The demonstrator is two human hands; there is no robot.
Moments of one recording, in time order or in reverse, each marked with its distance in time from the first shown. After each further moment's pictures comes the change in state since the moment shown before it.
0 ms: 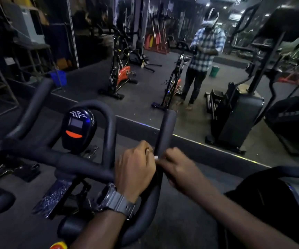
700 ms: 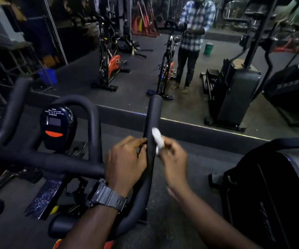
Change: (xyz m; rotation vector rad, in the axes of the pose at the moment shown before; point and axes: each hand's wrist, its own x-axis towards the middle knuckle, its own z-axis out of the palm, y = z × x) left_hand -0.002 -0.002 0.010 0.024 -0.037 0.080; right_hand -0.012 -0.022 0.039 1.145 0.553 1.036
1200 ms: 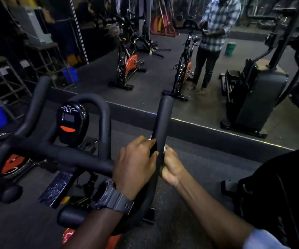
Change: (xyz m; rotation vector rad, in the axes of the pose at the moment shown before) left_hand -0.002 0.026 -0.014 0.184 -0.113 0.017; right_hand 0.027 0.010 0.018 0.484 -0.297 0.587
